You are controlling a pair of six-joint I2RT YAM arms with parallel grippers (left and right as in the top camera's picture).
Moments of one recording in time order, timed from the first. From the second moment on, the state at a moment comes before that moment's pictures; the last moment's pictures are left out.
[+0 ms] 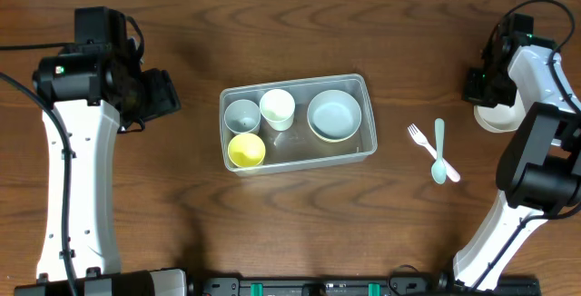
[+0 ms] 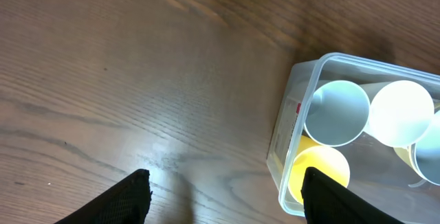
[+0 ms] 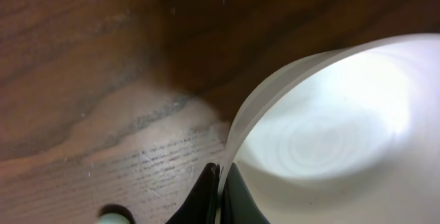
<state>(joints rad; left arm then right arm) 0.09 1.51 1.60 -1.35 0.03 -0.27 -0.26 2.14 1.64 -0.96 0.06 0.06</state>
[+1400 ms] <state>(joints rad) 0.09 1.51 1.60 -1.36 0.03 -0.27 0.60 1.93 1.71 -1.10 -0.02 -0.15</state>
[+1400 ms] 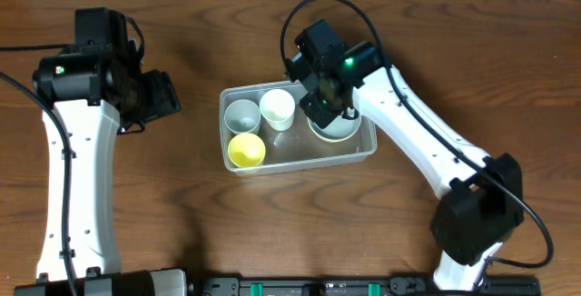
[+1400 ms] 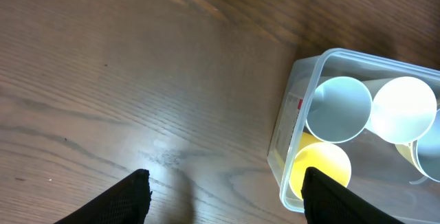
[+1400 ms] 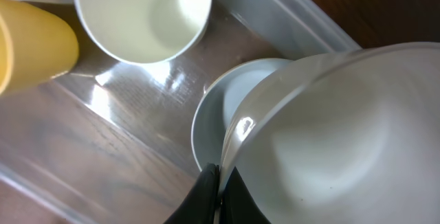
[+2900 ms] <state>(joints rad) 0.09 1.51 1.60 -1.38 0.03 -0.27 -0.03 1.72 1.26 -1.03 0.08 0.29</state>
